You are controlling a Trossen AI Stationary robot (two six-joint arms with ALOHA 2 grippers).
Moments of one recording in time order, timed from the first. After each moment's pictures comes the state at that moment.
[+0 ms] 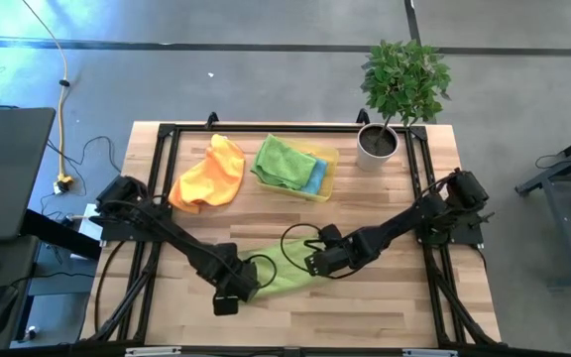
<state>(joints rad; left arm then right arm) -0.45 1.82 1.30 -0.99 0.06 -0.66 0.40 1.79 1.04 -0.44 0.25 1.47</state>
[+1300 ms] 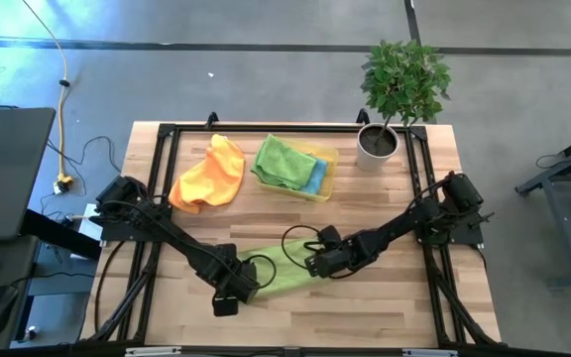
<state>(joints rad) -0.46 1.82 1.30 -0.99 0.06 -0.68 0.41 1.87 0.97 -0.35 0.31 1.41</state>
